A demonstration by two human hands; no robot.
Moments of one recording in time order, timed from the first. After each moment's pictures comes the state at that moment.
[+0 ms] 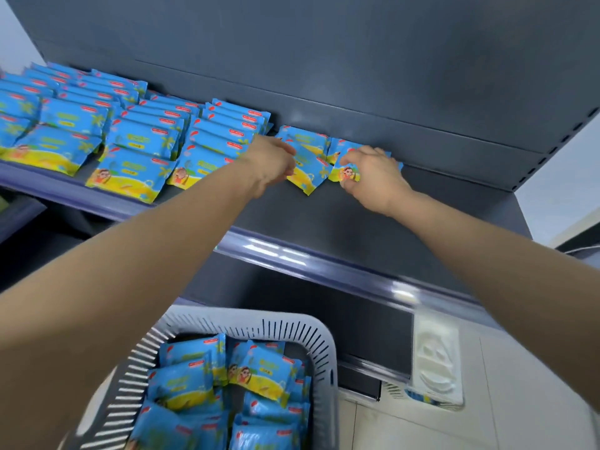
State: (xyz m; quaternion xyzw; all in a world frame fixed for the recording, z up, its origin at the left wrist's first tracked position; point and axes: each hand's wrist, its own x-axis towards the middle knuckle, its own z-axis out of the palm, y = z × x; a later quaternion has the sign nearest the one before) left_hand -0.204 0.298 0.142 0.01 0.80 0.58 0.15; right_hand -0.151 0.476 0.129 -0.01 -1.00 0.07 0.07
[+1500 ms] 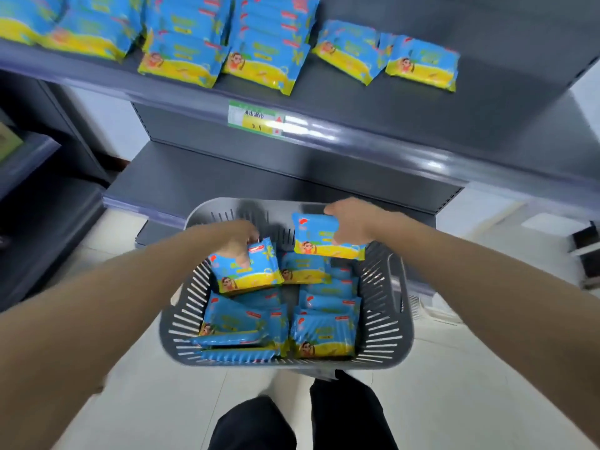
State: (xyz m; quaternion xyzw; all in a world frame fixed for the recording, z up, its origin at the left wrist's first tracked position) left_hand -0.077 0.096 -0.056 0.27 0.89 0.00 0.37; right_hand -0.016 0.315 -0.001 0.04 -0.97 0.04 -0.25
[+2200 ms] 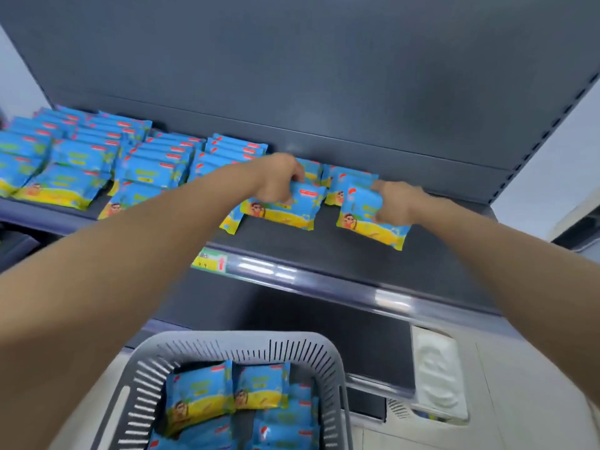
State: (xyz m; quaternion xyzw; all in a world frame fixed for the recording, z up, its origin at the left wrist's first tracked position) left_hand -0.206 0.282 0.187 0.37 0.92 0.08 0.10; right_hand -0.128 0.503 0.161 -0.12 -0.99 -0.01 -0.10
